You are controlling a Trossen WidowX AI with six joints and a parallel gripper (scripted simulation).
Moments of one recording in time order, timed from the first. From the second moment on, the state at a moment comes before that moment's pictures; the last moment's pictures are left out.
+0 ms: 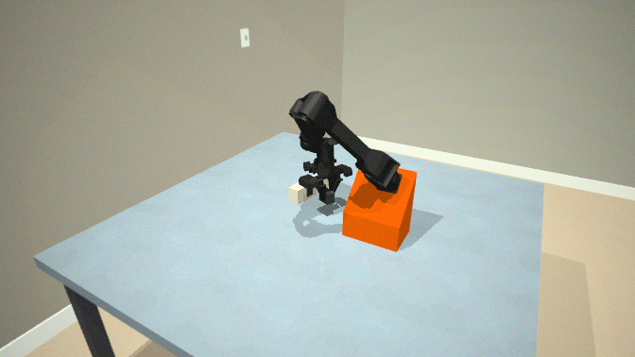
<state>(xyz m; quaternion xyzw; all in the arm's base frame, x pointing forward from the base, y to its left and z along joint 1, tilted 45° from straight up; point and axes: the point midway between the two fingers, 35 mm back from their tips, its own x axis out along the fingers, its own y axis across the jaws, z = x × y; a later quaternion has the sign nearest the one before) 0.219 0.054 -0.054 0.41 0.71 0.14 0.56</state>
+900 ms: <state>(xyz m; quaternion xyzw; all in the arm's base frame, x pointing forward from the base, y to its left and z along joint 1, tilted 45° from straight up) 0.227 0.032 -0.094 0.38 0.70 0.17 0.58</state>
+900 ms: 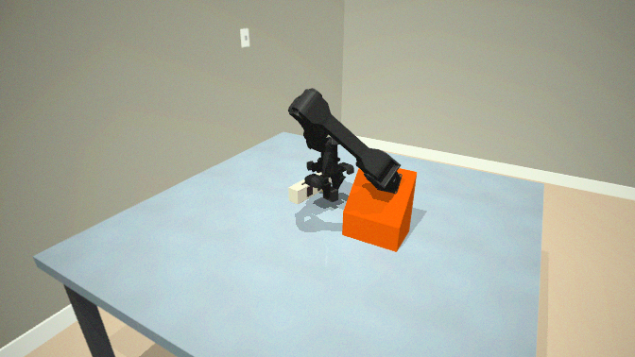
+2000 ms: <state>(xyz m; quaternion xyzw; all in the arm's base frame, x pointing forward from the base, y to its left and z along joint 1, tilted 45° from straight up) 0.224 0.008 -0.149 0.34 0.69 0.21 0.61</state>
